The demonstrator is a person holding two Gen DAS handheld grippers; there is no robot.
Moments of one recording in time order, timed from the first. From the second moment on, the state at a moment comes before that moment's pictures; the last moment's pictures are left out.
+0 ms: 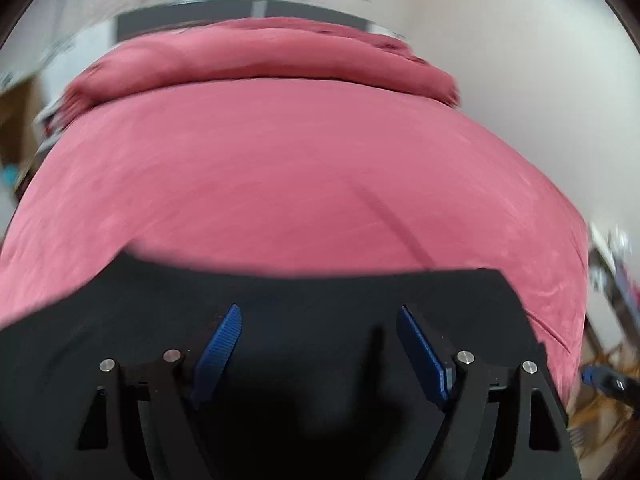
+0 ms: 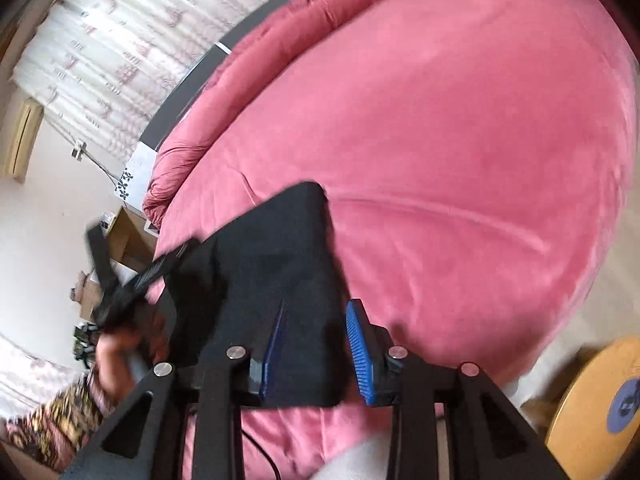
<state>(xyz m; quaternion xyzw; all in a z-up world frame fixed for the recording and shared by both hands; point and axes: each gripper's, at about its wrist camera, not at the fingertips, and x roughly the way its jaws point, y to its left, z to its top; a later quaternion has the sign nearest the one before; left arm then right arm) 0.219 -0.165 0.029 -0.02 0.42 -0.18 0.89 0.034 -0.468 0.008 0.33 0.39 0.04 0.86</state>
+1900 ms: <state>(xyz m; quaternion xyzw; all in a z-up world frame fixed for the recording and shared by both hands) 0.111 -0.085 -0.009 0.01 0.49 -0.23 0.84 0.120 -0.477 -0.054 0.37 0.43 0.14 0.81</state>
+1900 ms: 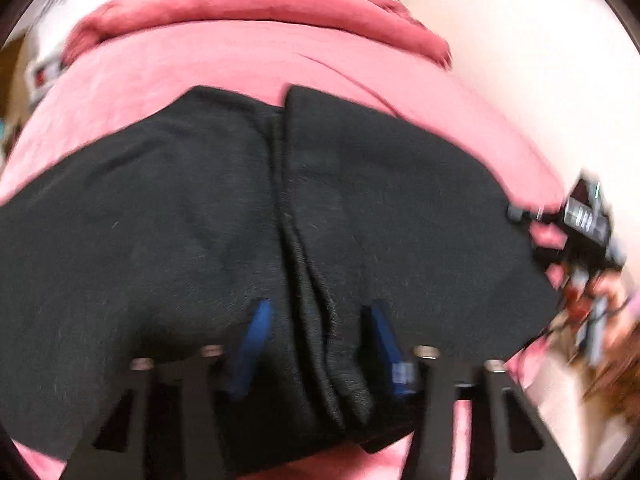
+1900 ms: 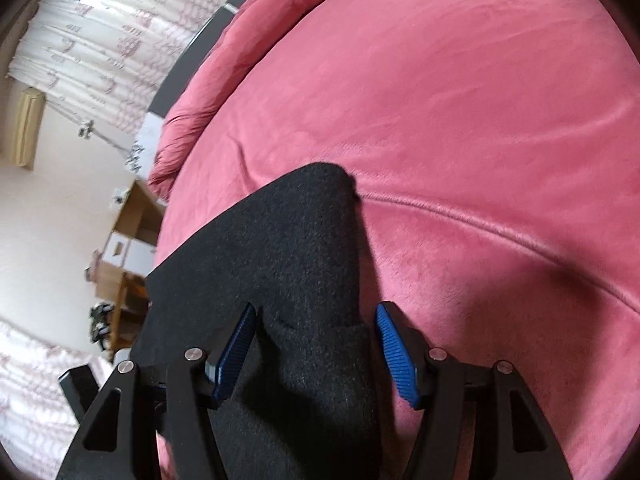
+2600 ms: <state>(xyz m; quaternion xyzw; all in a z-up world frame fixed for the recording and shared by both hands) 0.084 -0.048 0.005 0.05 0.45 -0.20 0.87 0.124 -0.478 -0.062 0.45 0.45 0.10 0.76</state>
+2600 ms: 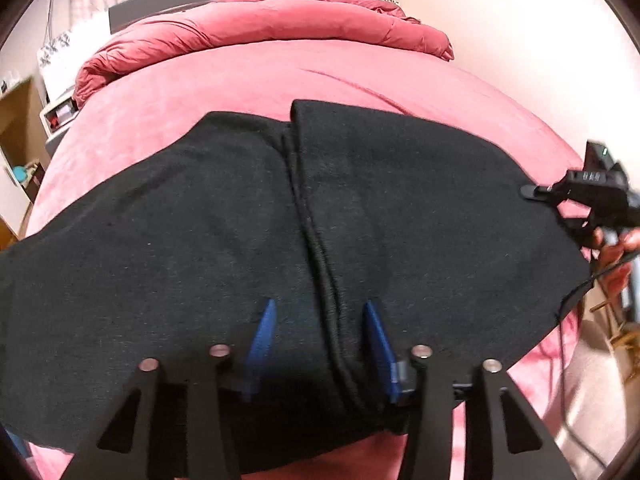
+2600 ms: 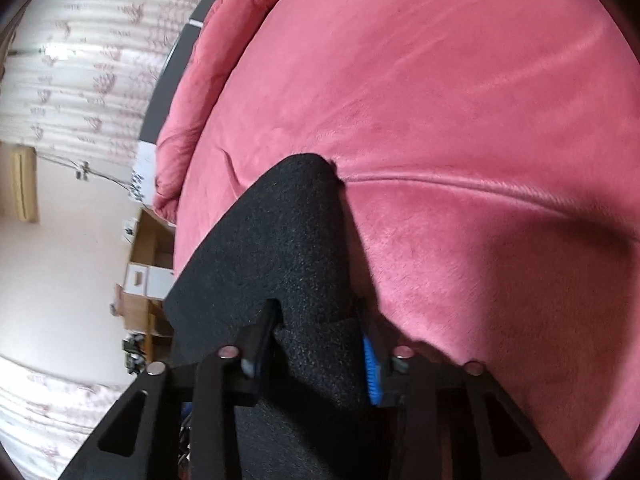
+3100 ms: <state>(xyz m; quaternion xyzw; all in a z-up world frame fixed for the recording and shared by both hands) 0.074 0.032 0.020 0.00 0.45 -0.17 0.88 0.120 -0.388 0.087 0.44 0.42 0.14 0.78</state>
